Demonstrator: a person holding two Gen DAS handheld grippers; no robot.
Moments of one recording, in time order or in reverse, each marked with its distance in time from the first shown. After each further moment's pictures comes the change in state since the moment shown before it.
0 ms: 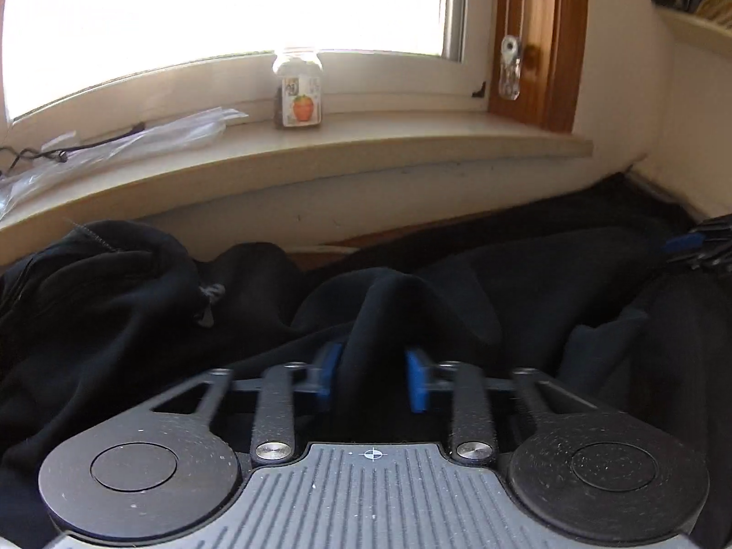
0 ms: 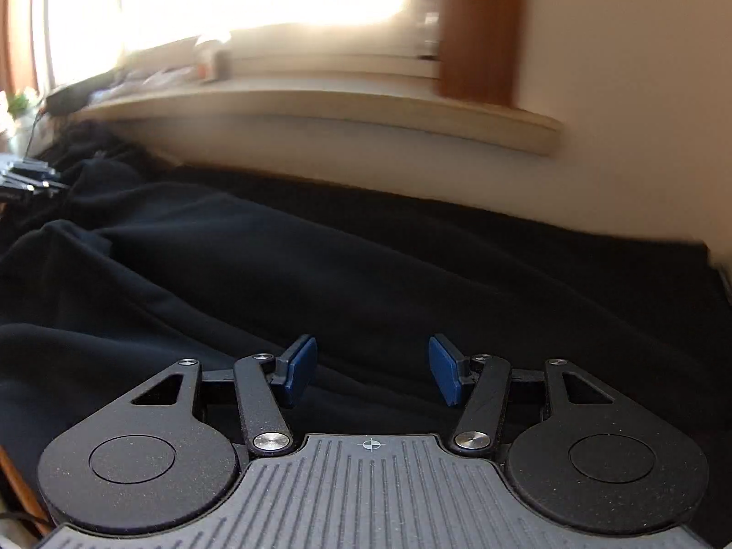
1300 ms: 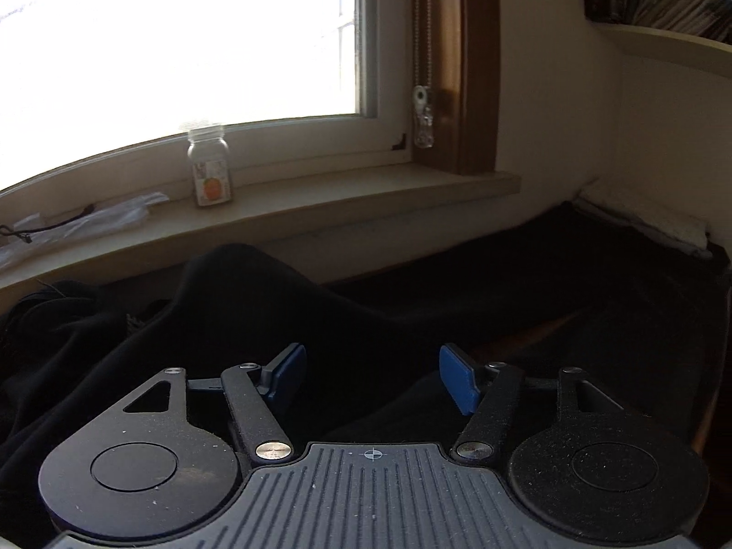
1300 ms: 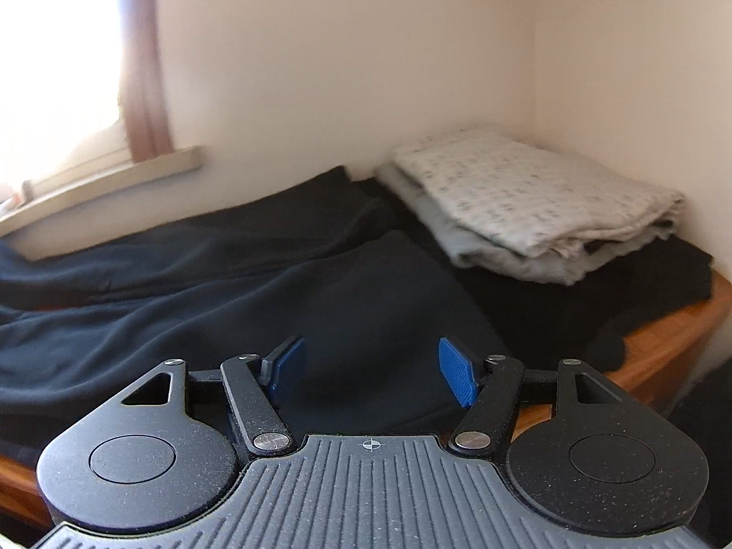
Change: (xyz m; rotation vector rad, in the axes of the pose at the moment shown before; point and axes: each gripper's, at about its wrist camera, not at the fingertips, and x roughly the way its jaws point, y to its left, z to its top) left arm -0.037 -0.087 -0.003 0.058 -0.130 -0.066; right arm -0.173 -0.115 -0.154 0.414 -0.194 -0.442
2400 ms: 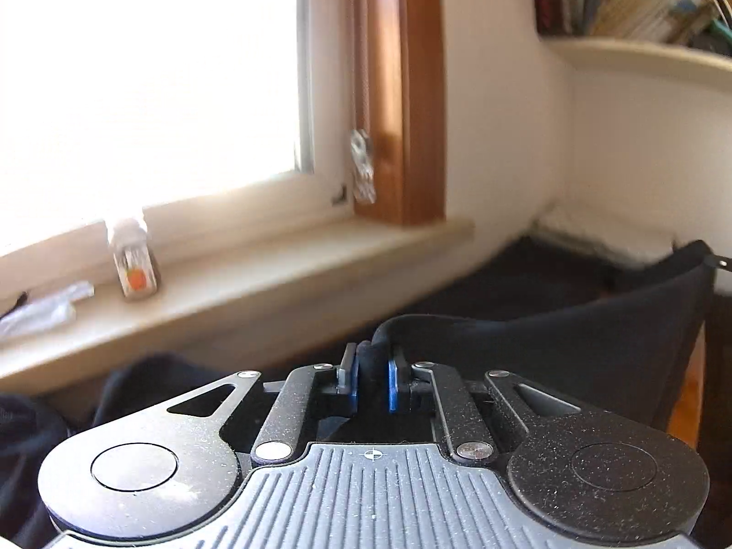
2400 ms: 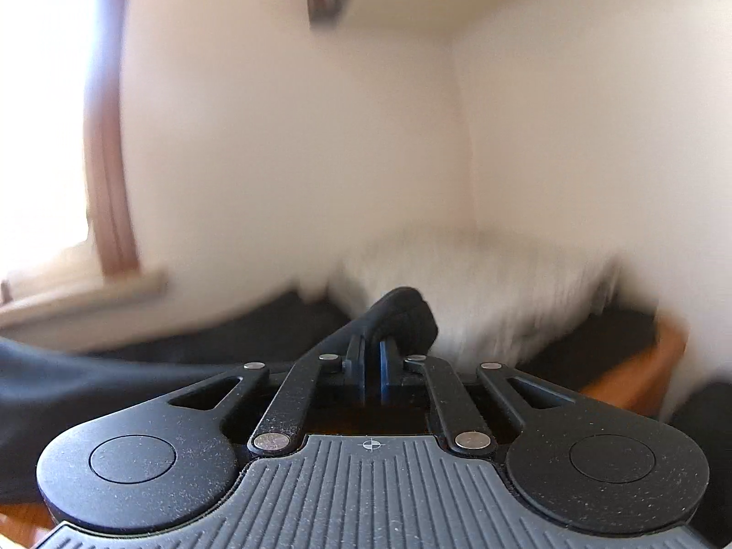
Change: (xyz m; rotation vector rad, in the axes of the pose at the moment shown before) left arm 0.035 -0.007 0.060 0.065 -0.079 -0.086; right arm -0.043 -0.014 0.022 0.044 -0.331 -0.089
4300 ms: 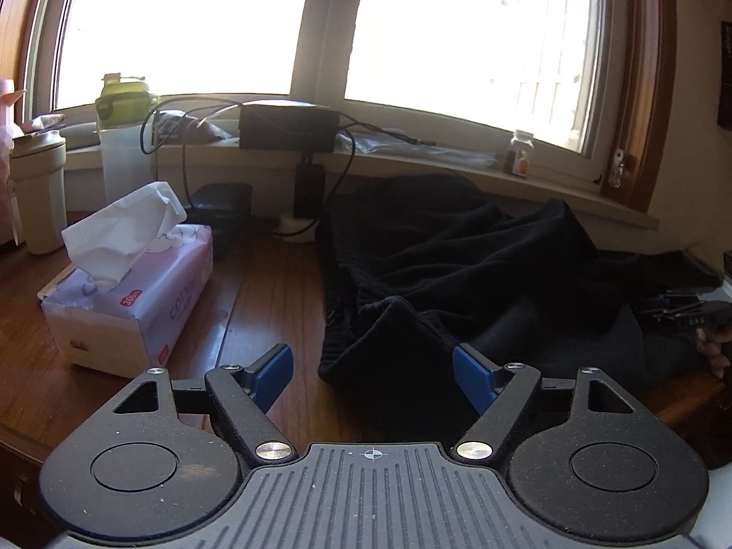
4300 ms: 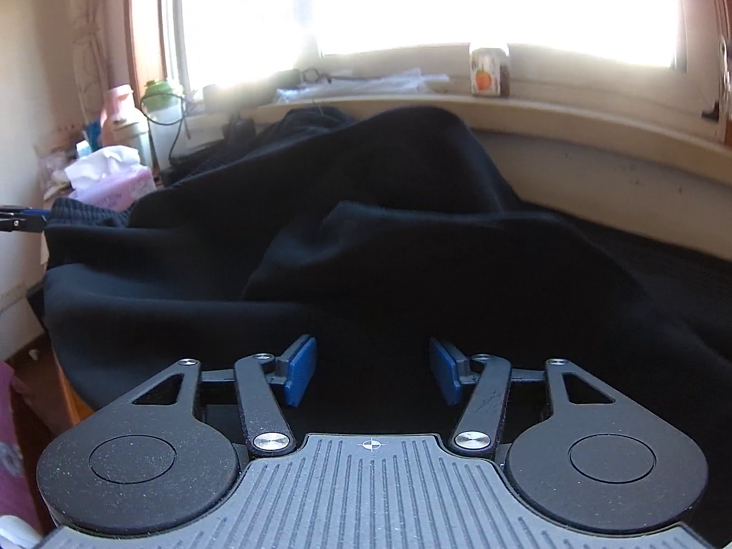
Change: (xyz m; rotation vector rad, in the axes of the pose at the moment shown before) left arm -0.360 0.159 -0.211 -0.386 0.041 0.407; right arm 0.029 0.453 -0.109 -0.395 0.427 0.924
